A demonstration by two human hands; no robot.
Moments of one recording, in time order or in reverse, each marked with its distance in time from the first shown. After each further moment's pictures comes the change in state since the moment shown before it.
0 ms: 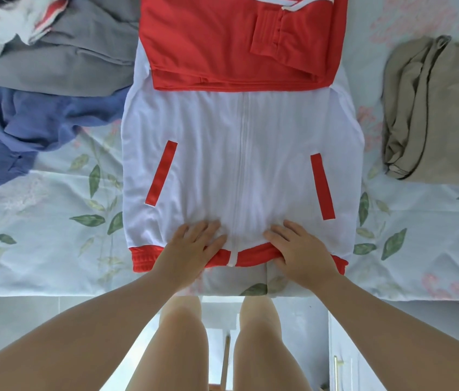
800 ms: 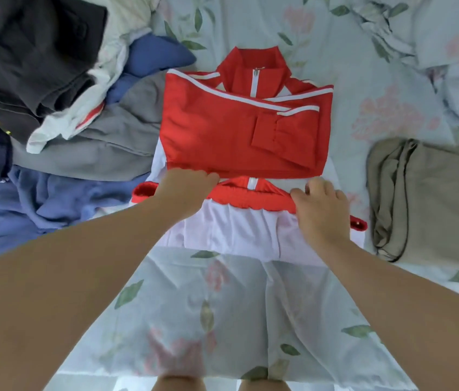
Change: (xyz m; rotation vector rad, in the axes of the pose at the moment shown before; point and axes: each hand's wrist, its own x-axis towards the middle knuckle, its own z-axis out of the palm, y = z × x) left_hand 0.128 -0.136 -0.190 0.195 0.116 -0.270; right_hand 0.159 0.062 -0.137 -0.278 0.243 0.285
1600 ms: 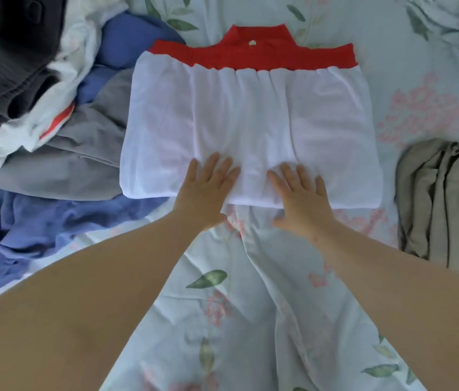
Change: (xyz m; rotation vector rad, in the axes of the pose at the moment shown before) left_hand 0.074 0.012 0.057 -0.078 -0.229 0.029; right_hand 0.080 -0.004 0.070 0.191 -0.603 0.004
